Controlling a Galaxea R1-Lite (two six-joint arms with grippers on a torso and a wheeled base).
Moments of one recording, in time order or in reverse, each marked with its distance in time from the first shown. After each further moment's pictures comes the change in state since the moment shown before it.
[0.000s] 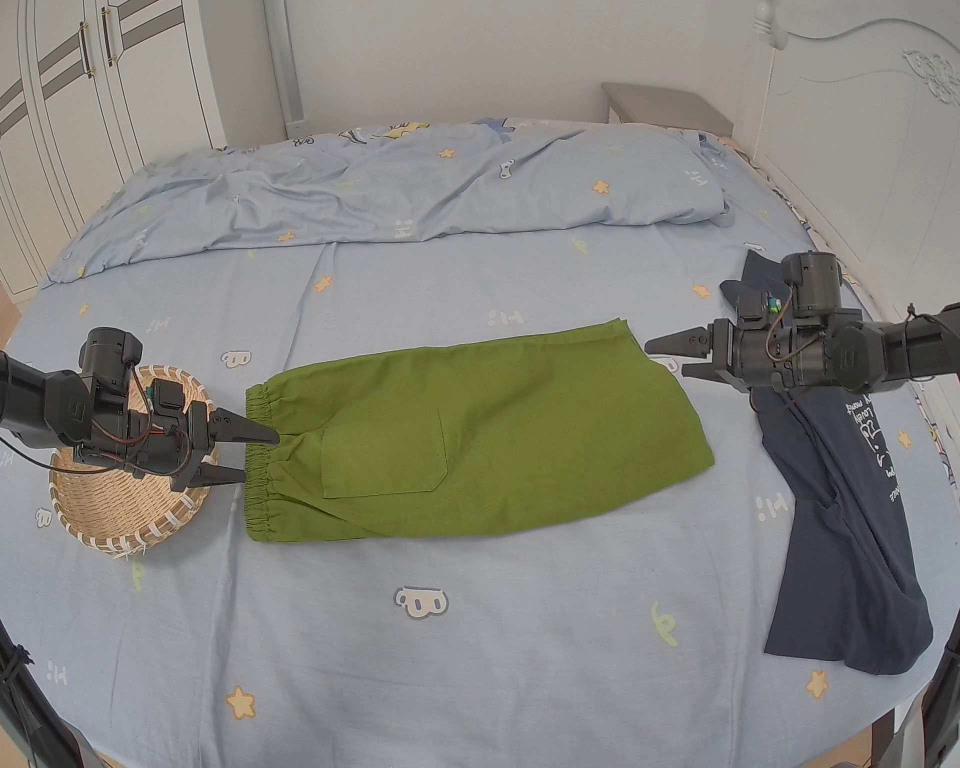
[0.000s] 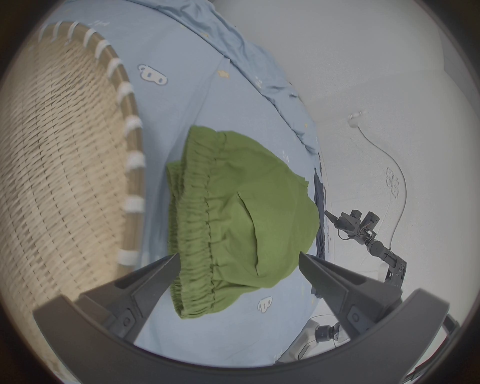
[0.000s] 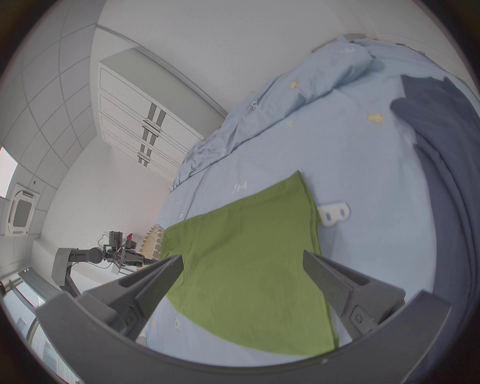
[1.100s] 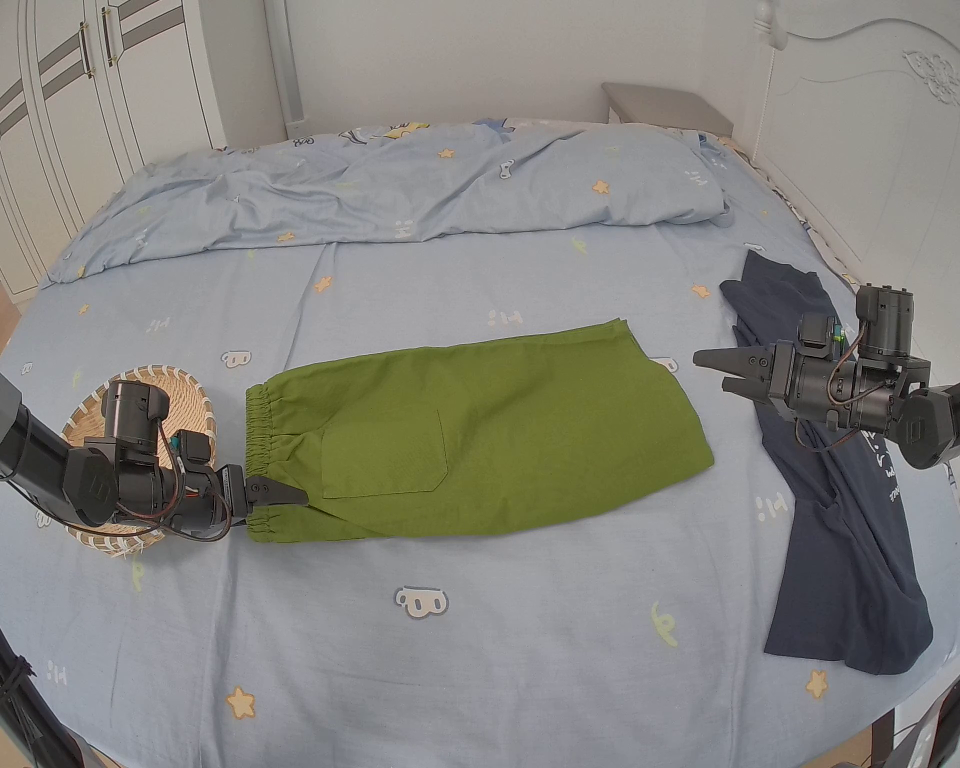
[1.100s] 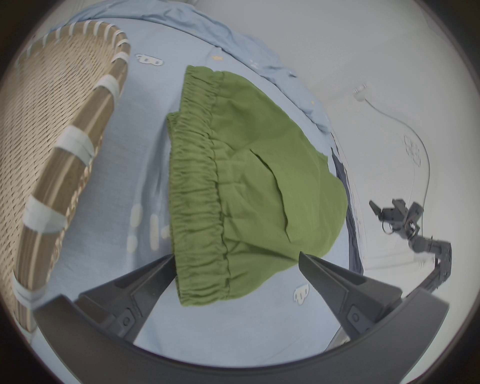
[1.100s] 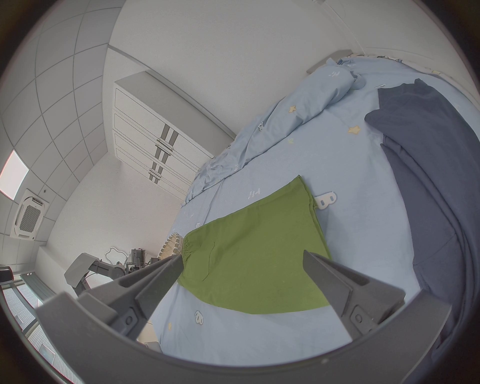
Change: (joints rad) left arm -0.112 -0.038 0.335 -0.365 0.224 0.008; right arm -0.034 -0.280 0.519 -0.411 0.023 0.124
